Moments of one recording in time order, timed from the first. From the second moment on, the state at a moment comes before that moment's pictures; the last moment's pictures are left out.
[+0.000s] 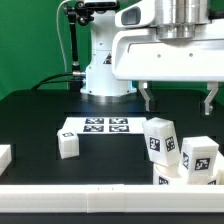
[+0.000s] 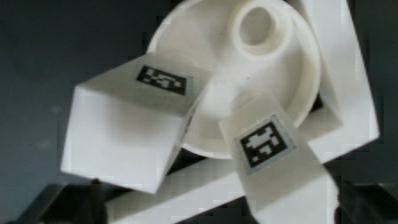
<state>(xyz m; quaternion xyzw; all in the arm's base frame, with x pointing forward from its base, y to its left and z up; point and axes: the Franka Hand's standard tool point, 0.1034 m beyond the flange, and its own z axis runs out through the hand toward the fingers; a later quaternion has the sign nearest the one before) 0.611 0.065 0.116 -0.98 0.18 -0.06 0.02</state>
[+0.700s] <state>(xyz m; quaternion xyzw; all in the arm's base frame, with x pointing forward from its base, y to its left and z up) 0.612 0.060 0.115 -0.99 -0.11 -0.06 -0.01</state>
